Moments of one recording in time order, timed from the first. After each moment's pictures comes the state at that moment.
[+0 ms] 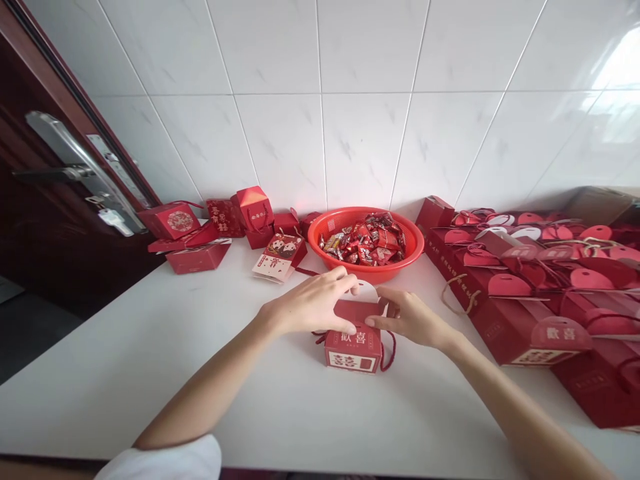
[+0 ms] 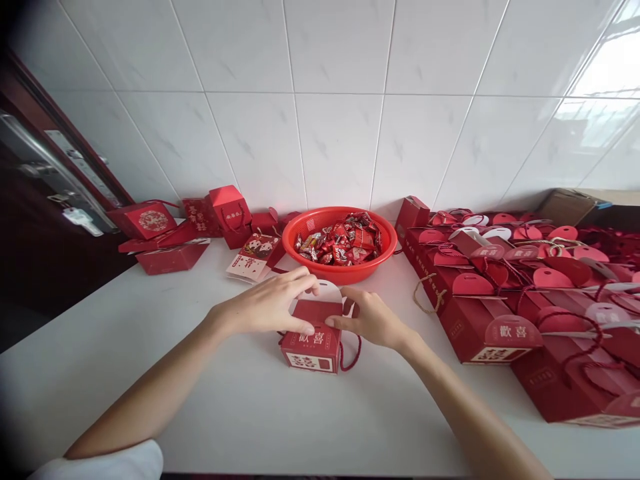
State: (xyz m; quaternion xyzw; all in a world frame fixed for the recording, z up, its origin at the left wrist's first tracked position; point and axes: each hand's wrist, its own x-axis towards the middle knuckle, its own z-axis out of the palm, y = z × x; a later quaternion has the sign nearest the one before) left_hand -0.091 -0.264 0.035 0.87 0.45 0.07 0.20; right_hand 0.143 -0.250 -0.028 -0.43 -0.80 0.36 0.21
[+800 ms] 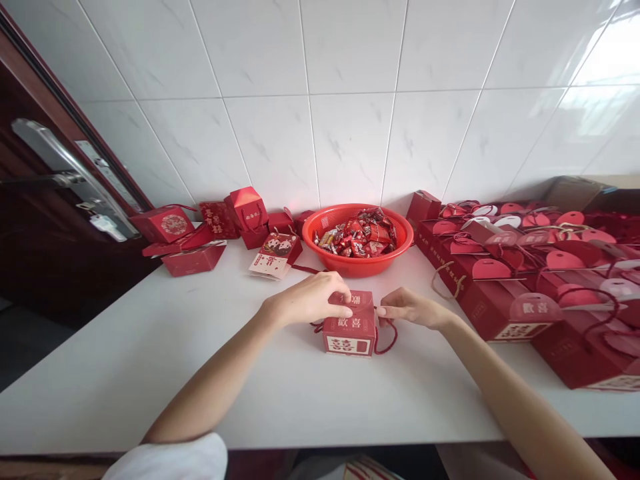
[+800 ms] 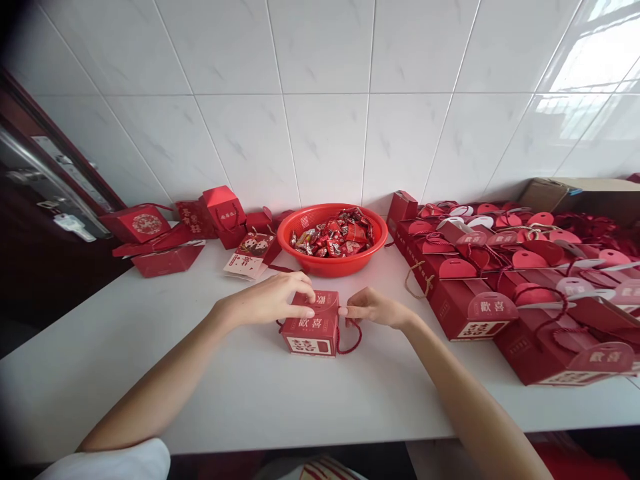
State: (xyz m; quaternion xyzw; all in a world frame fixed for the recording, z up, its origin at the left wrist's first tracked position) left_hand -0.091 -0.265 0.028 0.85 0.47 0.03 0.24; right_hand 0.167 -0.244 -0.046 -0.37 -0.70 0.58 0.17
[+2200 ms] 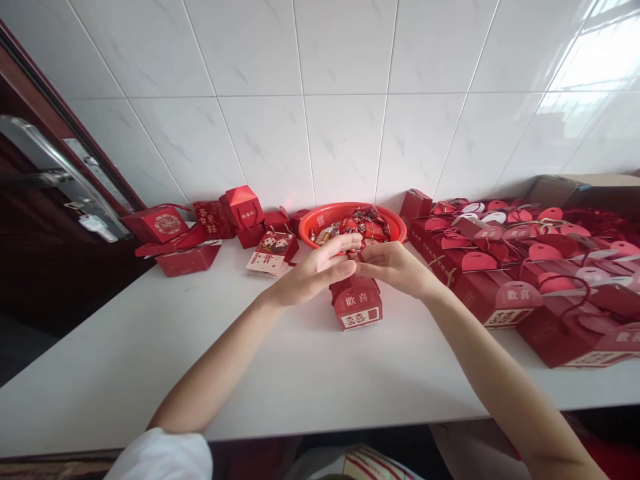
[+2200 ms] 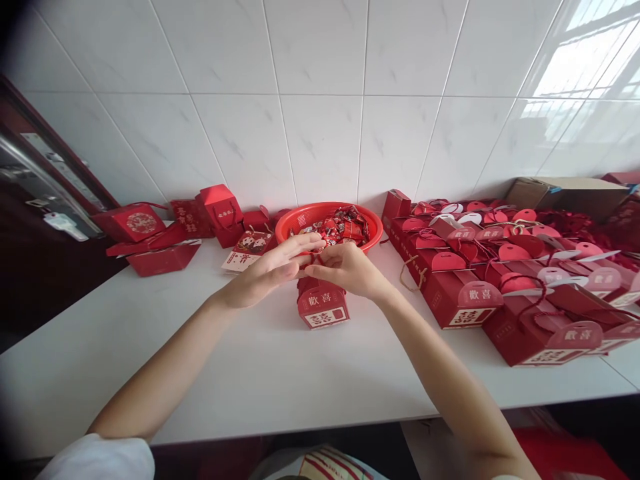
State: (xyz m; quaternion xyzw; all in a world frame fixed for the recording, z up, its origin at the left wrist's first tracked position) left_hand -0.088 -0.272 0.044 0.74 0.29 0.33 0.50; right_hand 0.123 -0.262 0.035 -0.36 -0.74 0.44 0.37
